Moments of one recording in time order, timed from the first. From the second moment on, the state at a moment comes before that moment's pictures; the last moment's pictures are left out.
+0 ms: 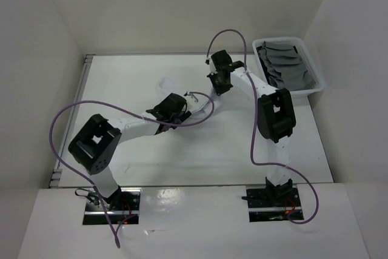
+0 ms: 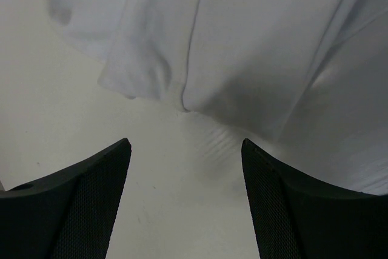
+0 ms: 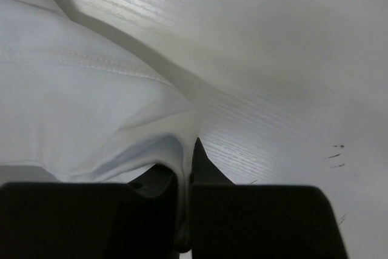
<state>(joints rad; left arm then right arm) -0.66 1.70 0.97 -0.04 -0.41 0.33 0.40 2.10 1.75 -0.70 0.05 -0.05</state>
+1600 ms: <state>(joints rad) -0.73 1.74 0.99 -0.07 -0.40 0.38 0.34 1.94 1.62 -0.68 -0.03 -0.07</state>
